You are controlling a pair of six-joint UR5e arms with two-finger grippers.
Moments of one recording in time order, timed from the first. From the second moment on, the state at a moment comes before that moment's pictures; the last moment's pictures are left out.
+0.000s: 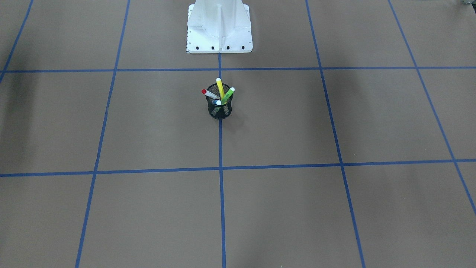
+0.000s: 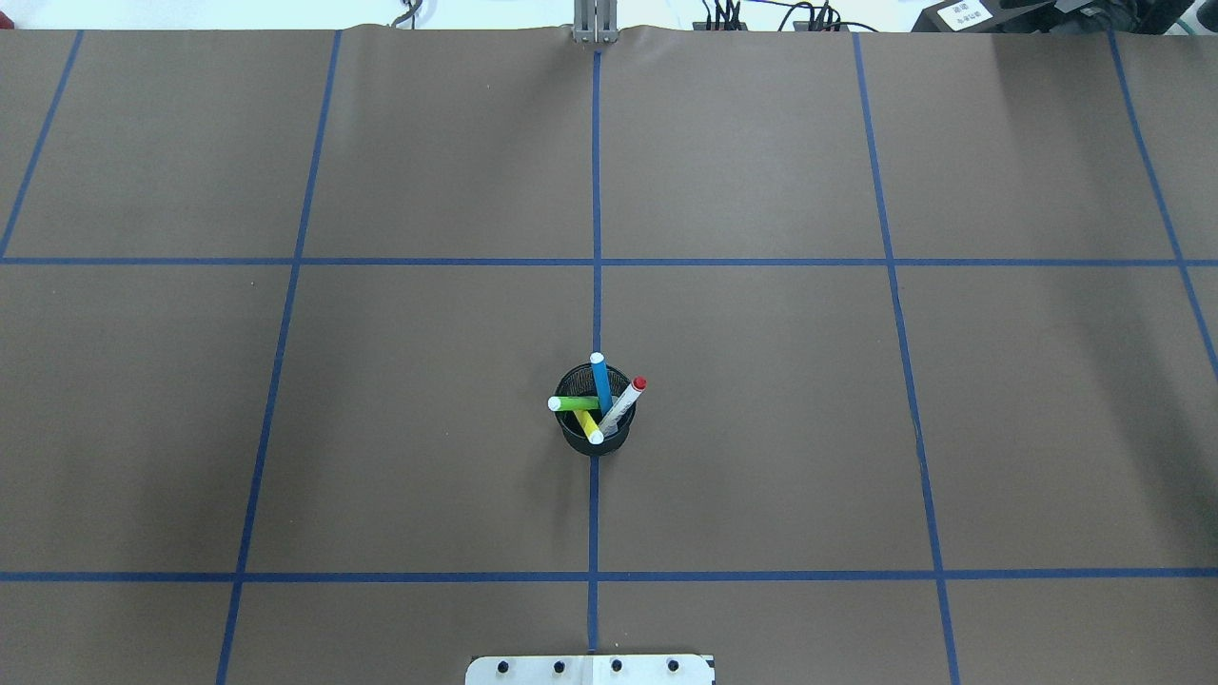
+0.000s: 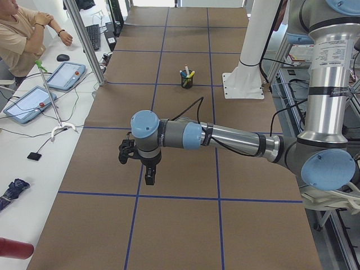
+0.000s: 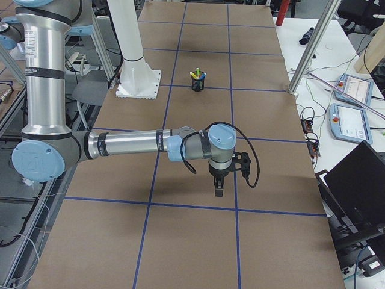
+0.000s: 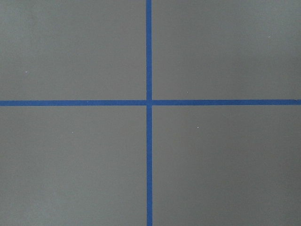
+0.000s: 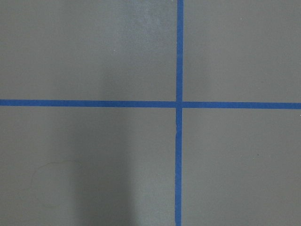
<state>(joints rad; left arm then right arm) -1.57 -1.58 -1.75 -1.46 -2.36 -0.05 1.49 -1.62 1.72 -1.51 2.31 0.16</state>
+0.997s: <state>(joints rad) -1.57 -1.58 -1.80 -1.46 -2.36 -0.05 1.49 -1.61 1.73 -1.51 2.32 0.16</state>
